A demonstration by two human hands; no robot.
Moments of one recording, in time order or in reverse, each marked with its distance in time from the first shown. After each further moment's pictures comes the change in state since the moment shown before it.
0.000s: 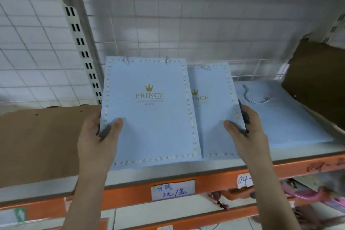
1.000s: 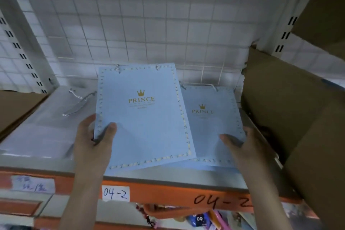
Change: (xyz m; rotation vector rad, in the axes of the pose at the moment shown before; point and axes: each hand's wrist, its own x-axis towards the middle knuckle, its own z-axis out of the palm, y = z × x) left_hand -0.141 0.050 0.264 0.011 0.300 -0.007; right_hand 0.166 0.126 -0.218 -0.344 -0.205 0.036
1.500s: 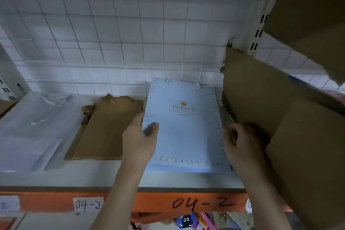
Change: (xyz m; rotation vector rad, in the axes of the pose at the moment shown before) left_hand -0.024 -0.004 0.107 0.262 -0.375 0.100; right_hand 0.014 0.011 -0.024 -0.164 0.124 -0.130
